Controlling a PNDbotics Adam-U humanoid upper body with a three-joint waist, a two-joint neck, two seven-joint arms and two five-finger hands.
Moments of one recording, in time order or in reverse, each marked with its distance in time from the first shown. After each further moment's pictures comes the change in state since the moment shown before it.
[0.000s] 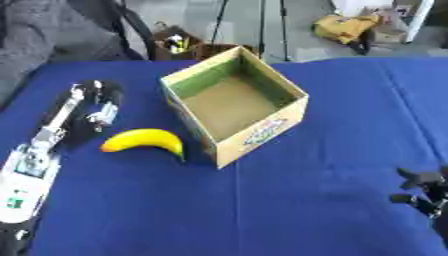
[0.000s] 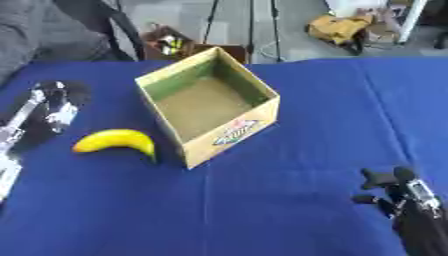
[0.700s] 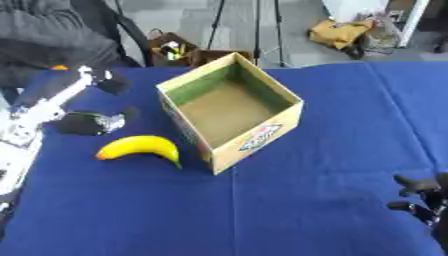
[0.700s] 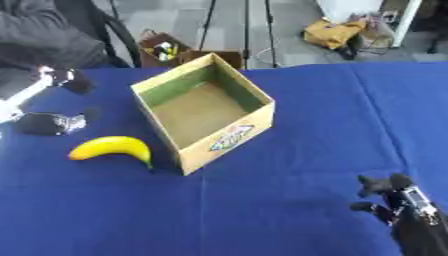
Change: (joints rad) left arm -0.088 0.106 -0.018 0.025 -0.243 0.003 -0.213; right arm 0.003 0.000 0.001 0.000 0.007 0.008 0.003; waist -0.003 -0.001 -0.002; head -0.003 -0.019
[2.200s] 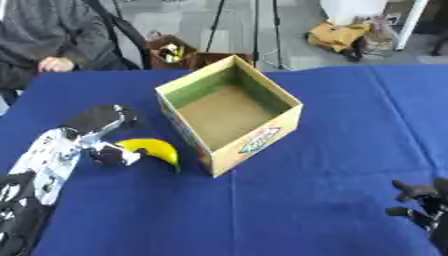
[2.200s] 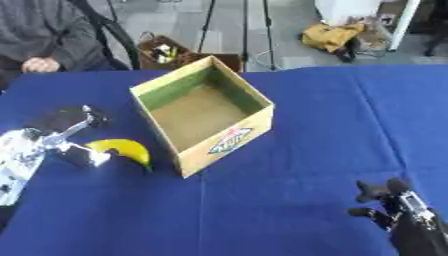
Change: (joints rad) left arm -0.052 -0.088 -0.096 0.242 -0.548 -0.046 0.108; right arm 0.000 0.007 0.006 0.005 0.006 0.006 0.003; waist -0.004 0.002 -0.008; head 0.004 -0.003
